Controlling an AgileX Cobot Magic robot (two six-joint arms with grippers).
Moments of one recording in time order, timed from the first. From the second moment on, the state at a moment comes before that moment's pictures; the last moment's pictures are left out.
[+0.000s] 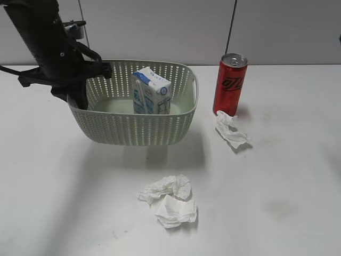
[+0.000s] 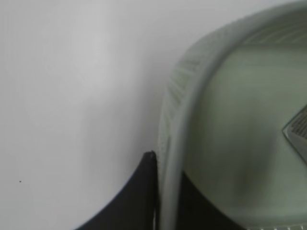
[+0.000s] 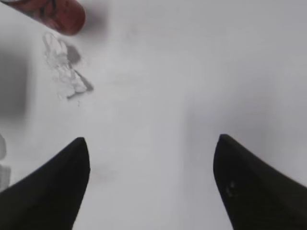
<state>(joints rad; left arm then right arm) -0.39 1.91 -1.48 -0.17 1.05 -0.32 0.05 1.54 -1.51 0.08 1.21 -0.03</state>
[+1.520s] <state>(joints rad) -0.38 2.11 -1.49 -0.19 0.73 -0.31 0.04 0.03 -0.50 0.07 1.05 -0.02</state>
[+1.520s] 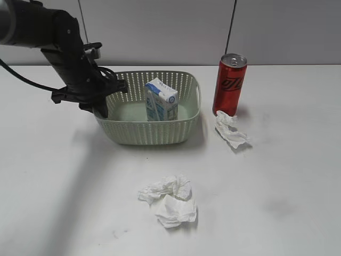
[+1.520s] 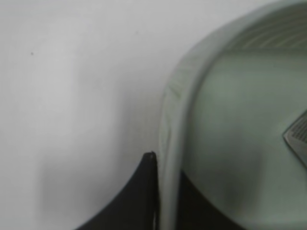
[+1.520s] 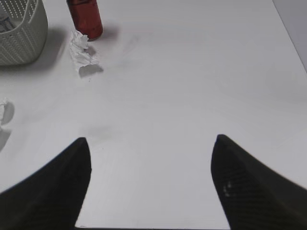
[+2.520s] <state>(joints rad) -0.25 1.79 -1.50 -0.12 0.89 -0.17 0.04 0.03 -0.50 0.07 1.05 -0.02</state>
